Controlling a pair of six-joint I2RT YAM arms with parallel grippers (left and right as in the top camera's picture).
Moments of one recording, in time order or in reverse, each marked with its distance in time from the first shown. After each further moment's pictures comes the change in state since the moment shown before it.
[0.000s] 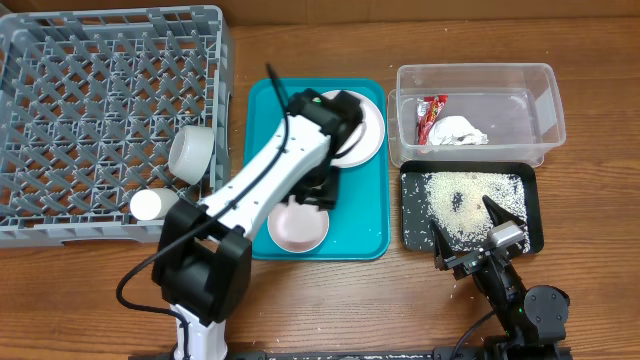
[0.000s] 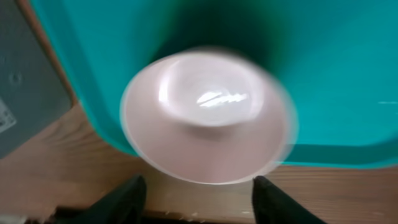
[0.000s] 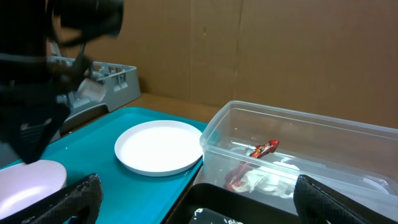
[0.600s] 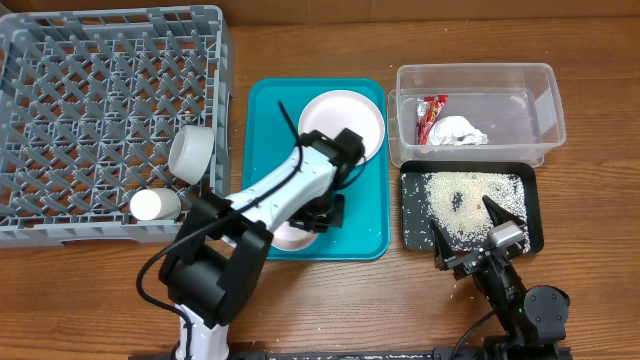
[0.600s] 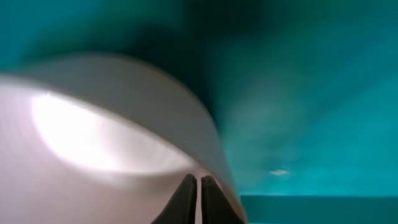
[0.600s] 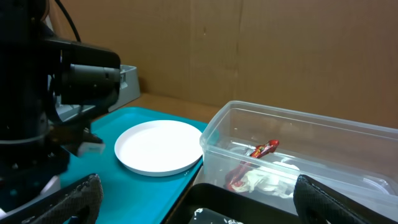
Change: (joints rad) left arm -0.067 0.008 -0.275 0.333 0.054 -0.026; right arm 0.000 0.000 0.000 0.000 0.000 0.000
